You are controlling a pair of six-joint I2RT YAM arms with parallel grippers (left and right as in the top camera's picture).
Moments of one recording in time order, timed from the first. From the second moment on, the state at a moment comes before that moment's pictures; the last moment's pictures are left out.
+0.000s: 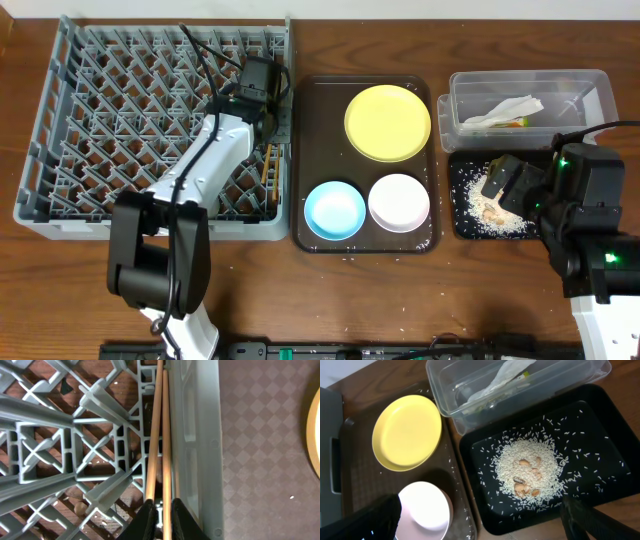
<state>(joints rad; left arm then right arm) -0.26 1.88 1.37 -0.60 -0.04 -0.20 0.00 0.97 1.02 -0.88 0.03 0.44</state>
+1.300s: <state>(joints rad) -0.72 2.04 1.38 -0.53 0.10 -0.05 0.00 0.97 1.02 -0.88 0.03 0.44</state>
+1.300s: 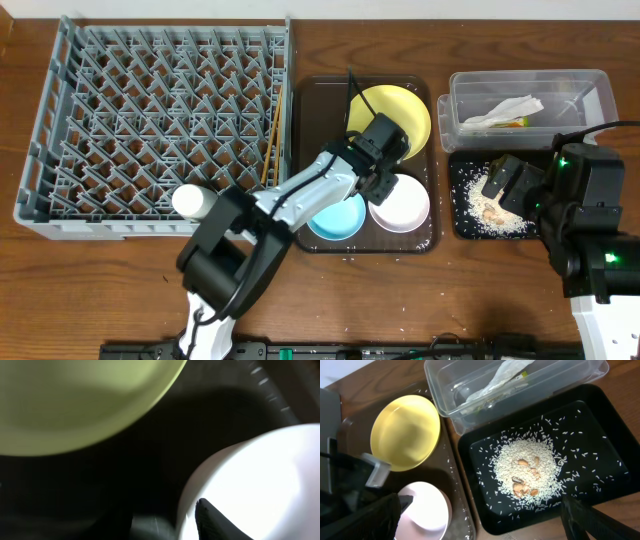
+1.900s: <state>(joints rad) -0.72 1.91 1.39 -0.52 0.15 -0.12 0.00 0.97 1.02 -0.88 0.03 0.44</state>
